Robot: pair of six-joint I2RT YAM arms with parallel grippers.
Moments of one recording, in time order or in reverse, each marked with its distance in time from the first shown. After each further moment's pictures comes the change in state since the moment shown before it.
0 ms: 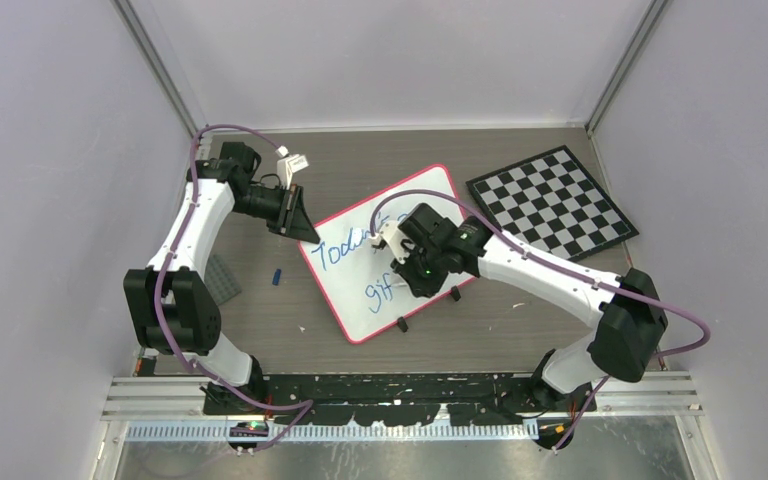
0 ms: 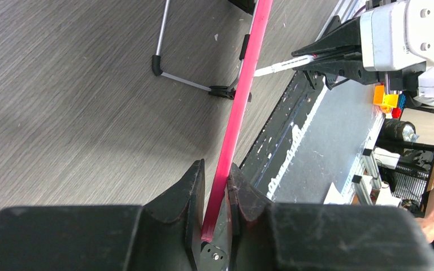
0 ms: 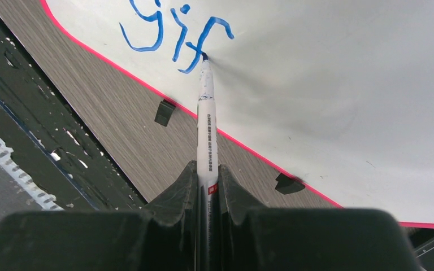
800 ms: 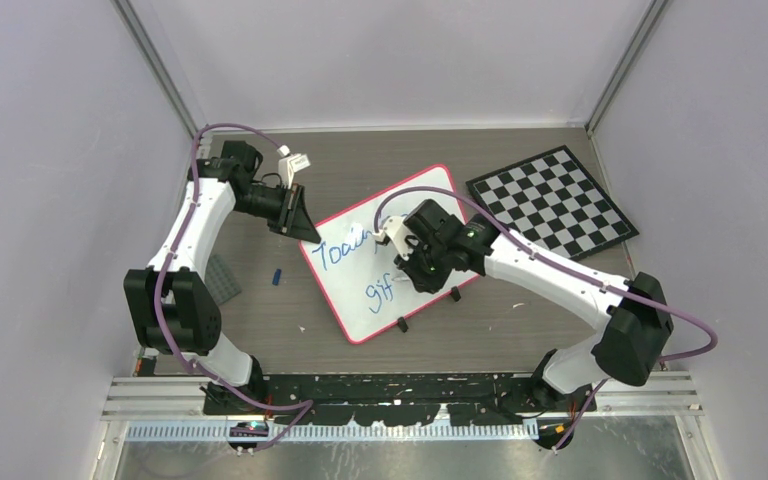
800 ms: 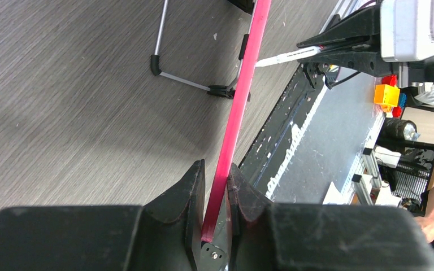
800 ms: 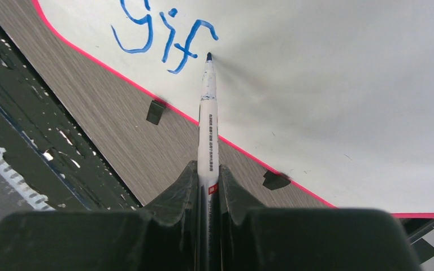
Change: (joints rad) left arm -0.011 0.001 0.012 -0.006 -0.005 -0.008; right arm -0.018 -0.040 0.004 -0.008 -0.008 -0.029
